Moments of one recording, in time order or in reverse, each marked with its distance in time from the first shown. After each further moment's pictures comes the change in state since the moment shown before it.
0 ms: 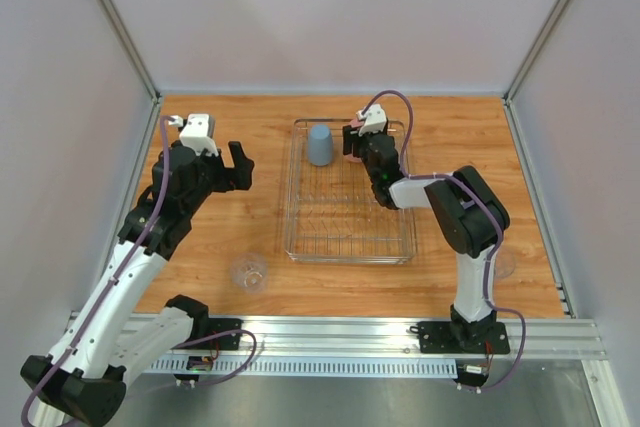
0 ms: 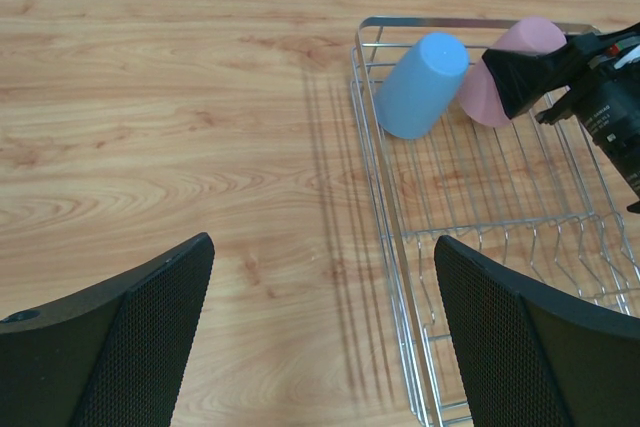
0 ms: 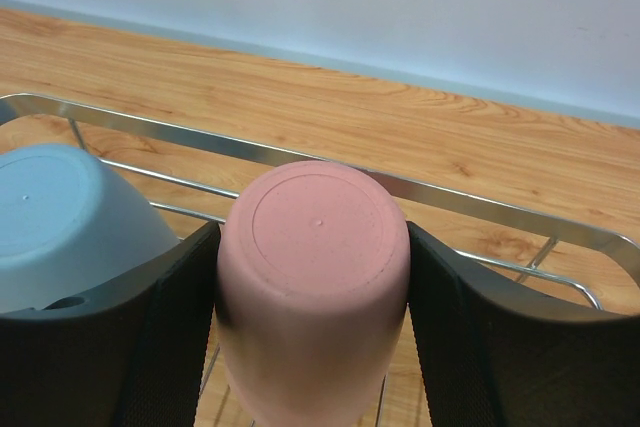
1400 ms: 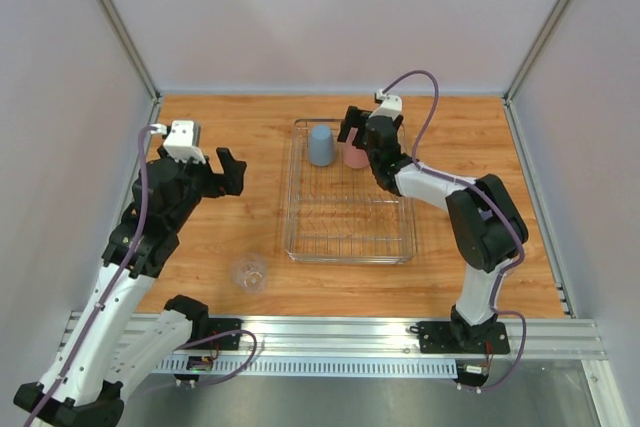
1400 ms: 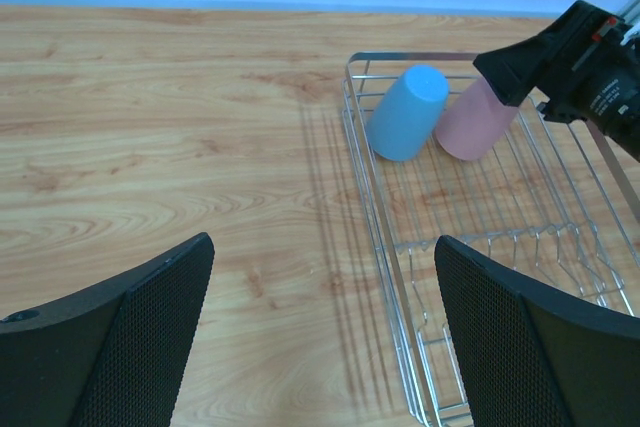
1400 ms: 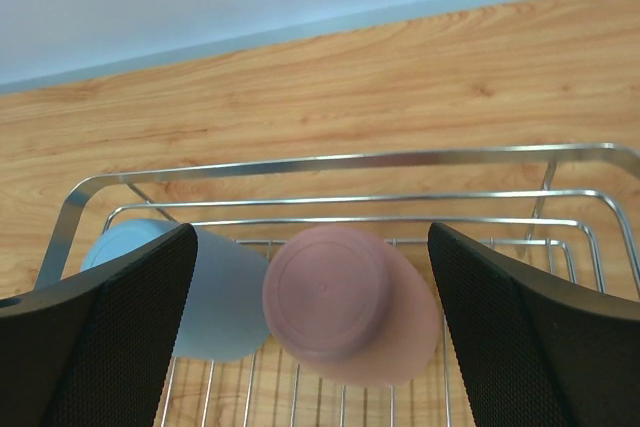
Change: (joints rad) left arm 0.006 -0.113 -0.003 -0.013 0.010 0.021; right arm 0.011 -0.140 0.124 -0.439 0.093 0.402
